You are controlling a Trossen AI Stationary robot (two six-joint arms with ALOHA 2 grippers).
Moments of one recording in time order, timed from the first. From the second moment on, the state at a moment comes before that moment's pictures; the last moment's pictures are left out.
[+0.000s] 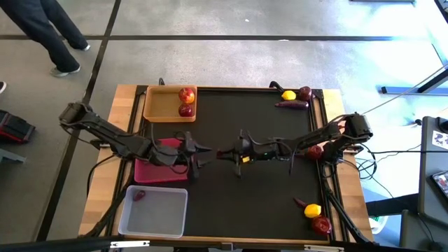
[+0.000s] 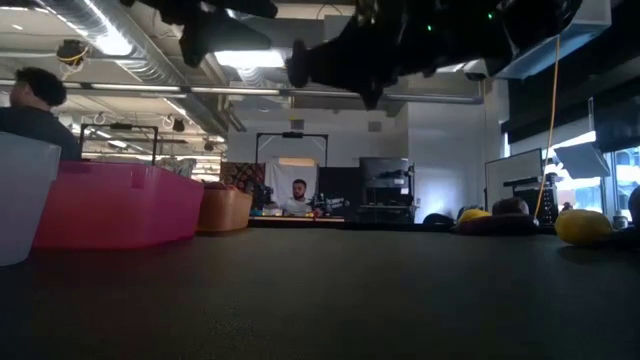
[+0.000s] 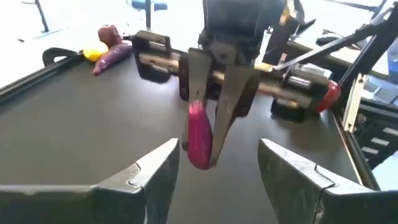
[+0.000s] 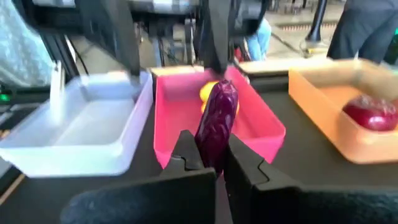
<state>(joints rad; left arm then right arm) -0.34 1.25 0.72 0.16 -0.54 -0.37 0.14 1.68 0.86 0.64 0.15 0.08</state>
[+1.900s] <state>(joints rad) -0.37 1.28 0.75 0.27 -0.51 -0.18 0.17 1.55 0.87 0.42 0.14 0.02</state>
